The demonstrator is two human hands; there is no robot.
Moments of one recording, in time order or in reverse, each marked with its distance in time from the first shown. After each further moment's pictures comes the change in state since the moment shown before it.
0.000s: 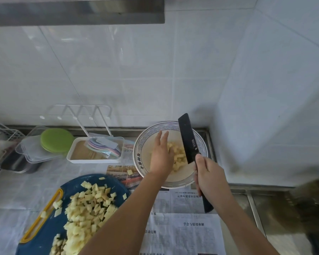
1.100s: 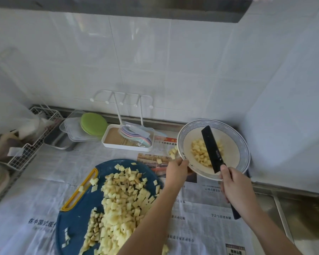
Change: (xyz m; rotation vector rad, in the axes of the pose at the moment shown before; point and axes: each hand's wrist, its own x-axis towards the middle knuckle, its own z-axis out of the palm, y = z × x) left_hand -0.071 -0.028 -0.050 -0.770 -0.140 -0.587; right_hand -0.031 0.015 0.029 -0.273 -0.001 -0.017
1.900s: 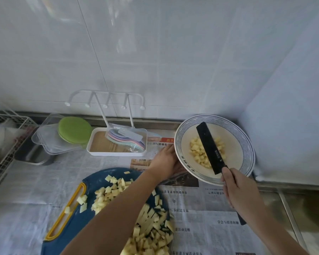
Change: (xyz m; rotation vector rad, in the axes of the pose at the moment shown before) left_hand 0.104 -0.010 -0.047 1.310 -0.227 0.914; right_hand 0.010 0.003 0.015 0.046 -0.001 0.016
